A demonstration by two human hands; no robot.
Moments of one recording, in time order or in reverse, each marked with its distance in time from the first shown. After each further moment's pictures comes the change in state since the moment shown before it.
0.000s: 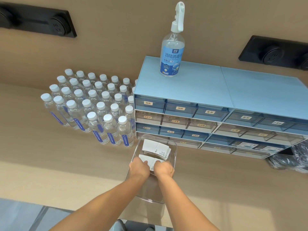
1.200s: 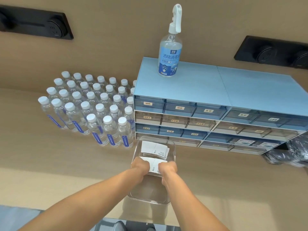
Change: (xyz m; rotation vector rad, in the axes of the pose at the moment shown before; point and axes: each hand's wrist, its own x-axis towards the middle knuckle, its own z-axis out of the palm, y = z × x) left_hand 0.021 0.002 -0.003 -0.098 -0.184 -0.090; right_hand 0.010 0.004 0.001 0.410 -0.044 0.179
